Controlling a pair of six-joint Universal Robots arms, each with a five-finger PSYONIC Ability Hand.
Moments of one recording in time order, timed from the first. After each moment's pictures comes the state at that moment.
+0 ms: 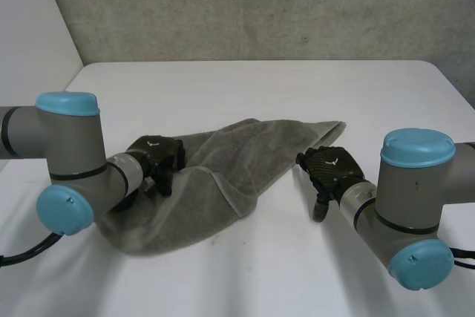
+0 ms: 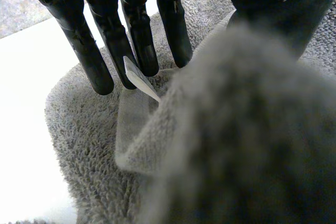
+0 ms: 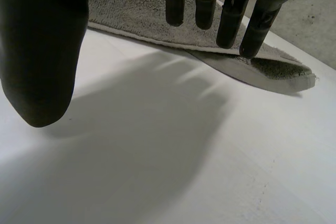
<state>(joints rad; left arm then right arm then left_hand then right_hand) 4.37 -2.26 -1.31 3.05 -1.40 3.38 2.02 -0.99 1.57 -0.16 1.49 2.85 0.77 0.77 0.77 0.77 0.59 0.25 0.29 0.28 0.29 0.08</state>
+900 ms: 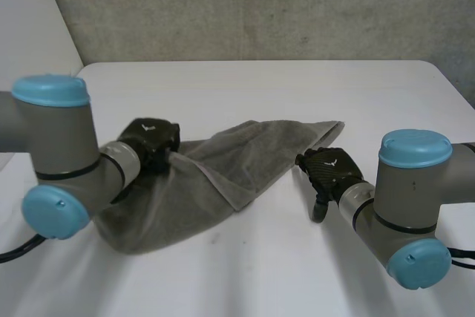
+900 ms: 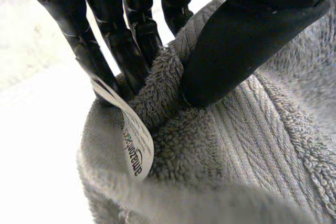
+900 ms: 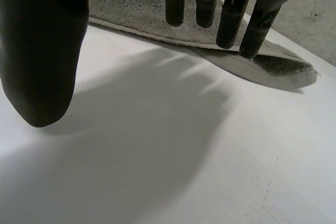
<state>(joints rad) 4.33 -2.09 -1.38 3.07 -1.47 3.37 2.02 -0.97 1.56 -0.16 1.49 2.85 1.18 1.21 1.21 1.22 1.02 0.25 0.27 0.28 0.29 0.08</state>
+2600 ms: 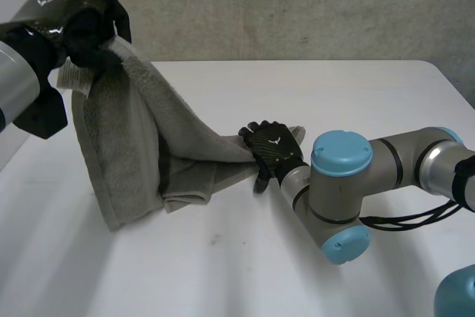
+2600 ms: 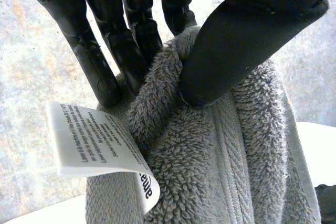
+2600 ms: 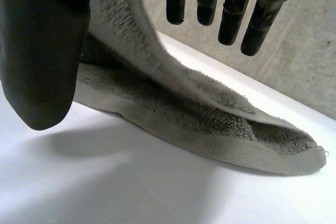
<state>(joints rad) 4.37 -1.56 -1.32 2.88 -1.47 3.04 2.21 -0.73 1.22 -0.29 1.49 3.01 1.20 1.22 1.21 1.22 1.03 0.23 0.25 0.24 0.26 0.06</state>
